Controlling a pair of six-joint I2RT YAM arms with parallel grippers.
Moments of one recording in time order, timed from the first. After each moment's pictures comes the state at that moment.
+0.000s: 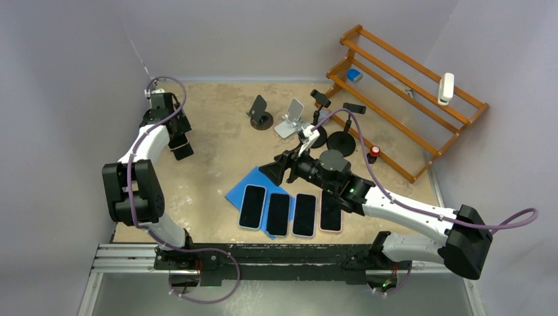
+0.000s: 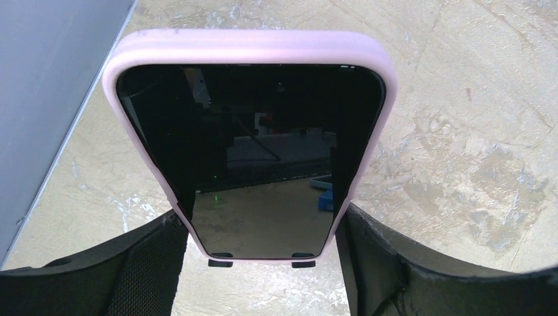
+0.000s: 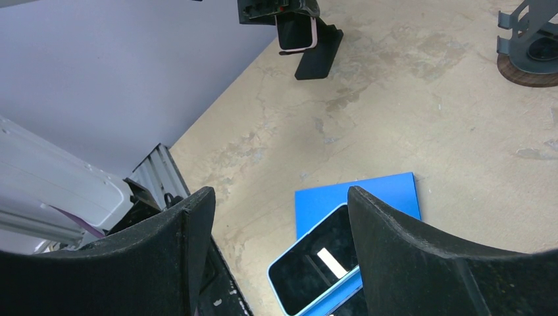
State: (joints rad) left arm 0.14 1.64 1.18 -0.34 -0.26 -0.29; right arm 0.94 1.16 0.75 0.31 -0.05 0.51
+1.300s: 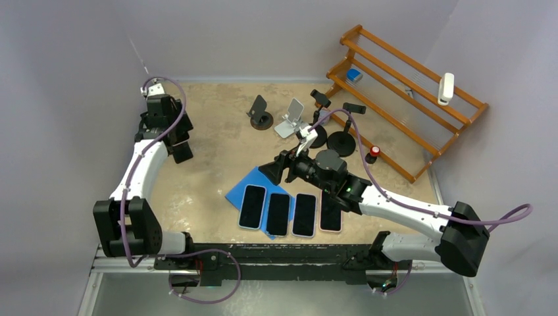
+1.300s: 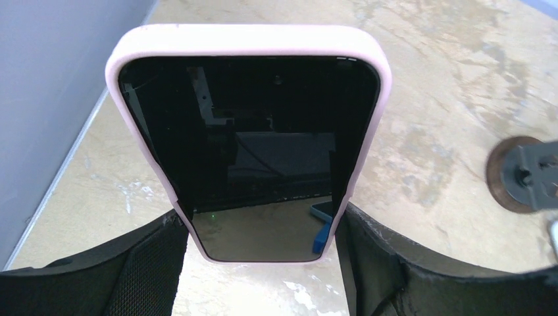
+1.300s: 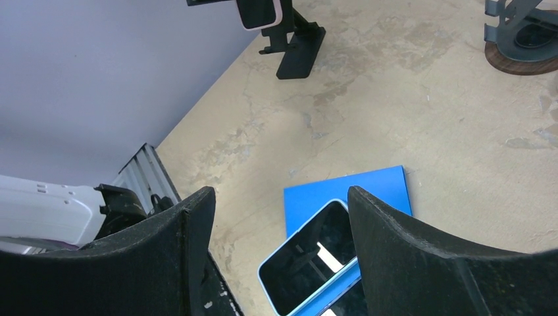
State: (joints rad) left arm 0.08 1.38 1.09 -0.35 -0.26 -0.30; right arm 0.94 1.19 0.75 0.31 -0.02 0.51
